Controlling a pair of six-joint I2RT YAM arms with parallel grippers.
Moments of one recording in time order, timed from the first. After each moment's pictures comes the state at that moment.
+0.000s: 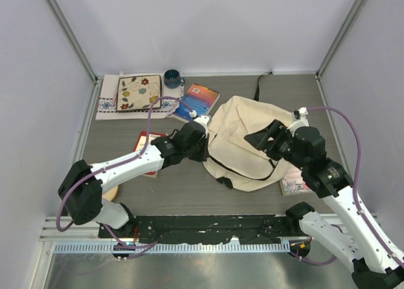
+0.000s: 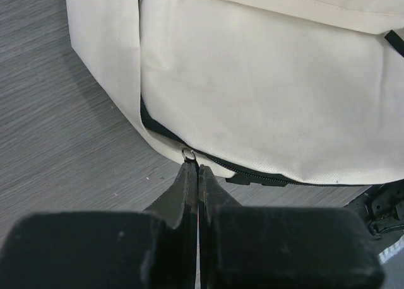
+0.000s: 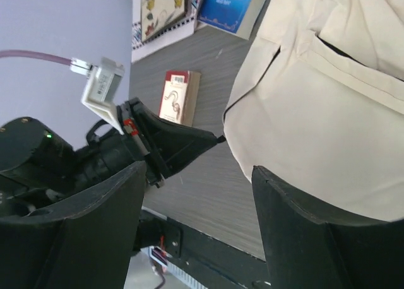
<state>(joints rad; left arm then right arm) -0.88 1.45 1.02 -0.34 -0.08 -0.51 0.46 0.69 0.86 -0.55 -0.08 0.94</state>
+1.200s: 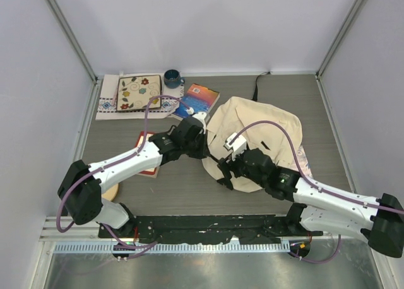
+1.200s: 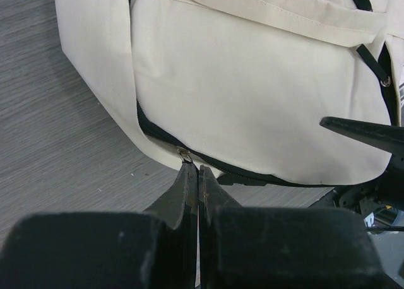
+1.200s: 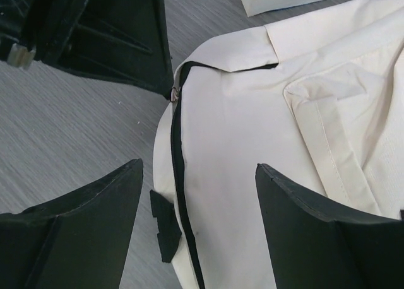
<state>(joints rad) -0.84 1.45 1.06 -0.38 -0.01 -0.57 0.98 0.92 0.56 -0.08 0.24 0.07</state>
